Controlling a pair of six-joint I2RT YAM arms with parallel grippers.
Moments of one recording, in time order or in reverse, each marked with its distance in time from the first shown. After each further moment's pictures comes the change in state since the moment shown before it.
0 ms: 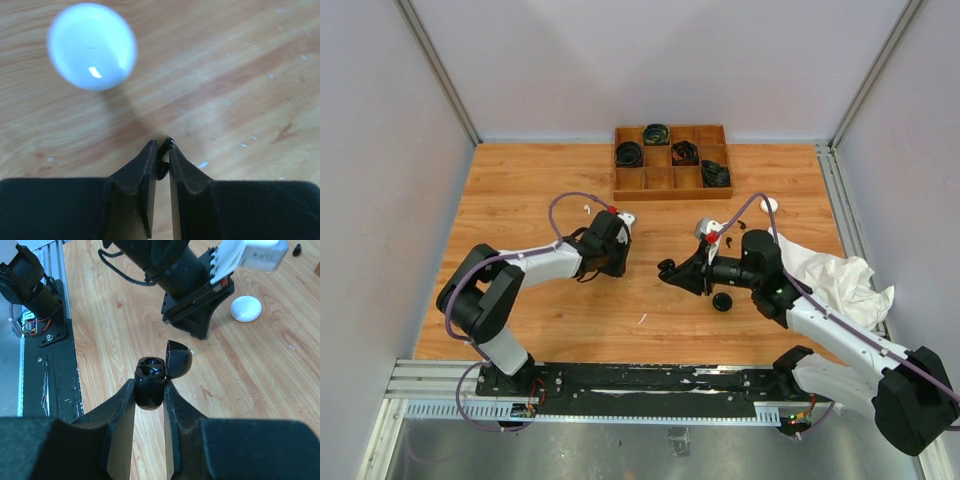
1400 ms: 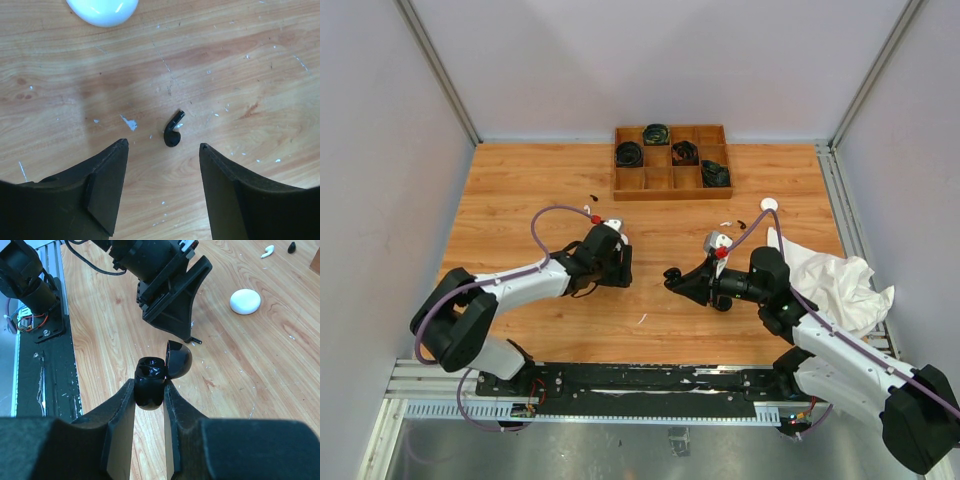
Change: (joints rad) left arm -0.105 -0.200 -0.120 -0.030 -0.109 -0.268; right arm 0.000 -0.130 -0.144 0.079 0.027 0.016
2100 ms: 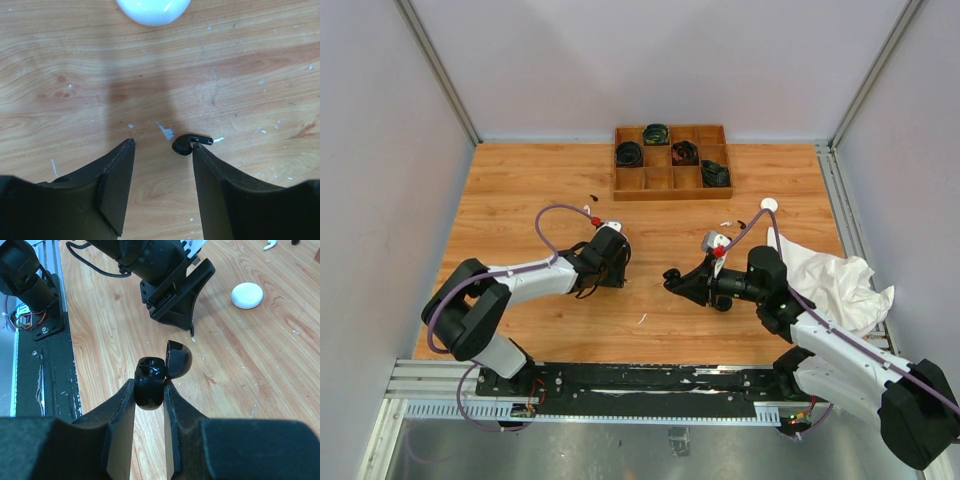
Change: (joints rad) left arm -0.012 0.088 0.021 -0.013 -0.146 0.009; right arm 0.000 0.027 -0.001 0.005 0.000 0.000
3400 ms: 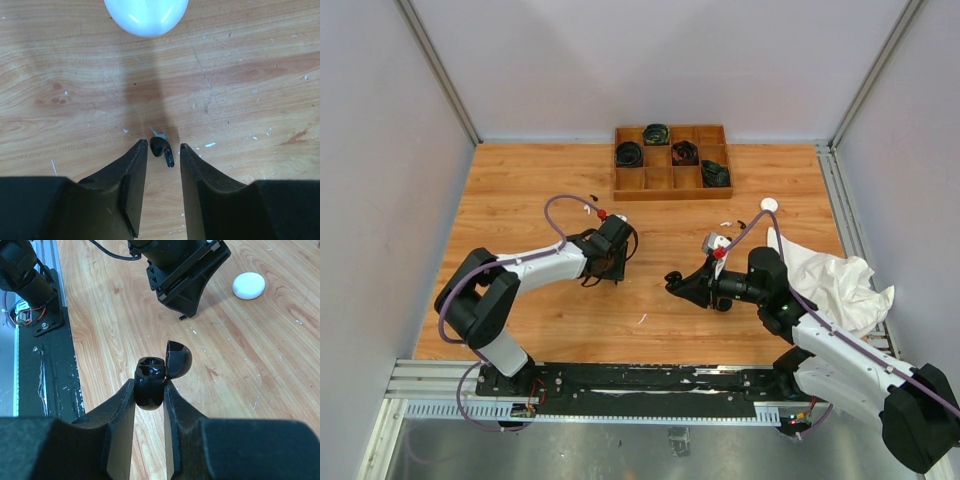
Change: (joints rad) left arm 0.016 0.076 0.156 -0.186 0.022 -0.014; right arm 0.000 -0.021 0.000 -0.053 0.008 -0.001
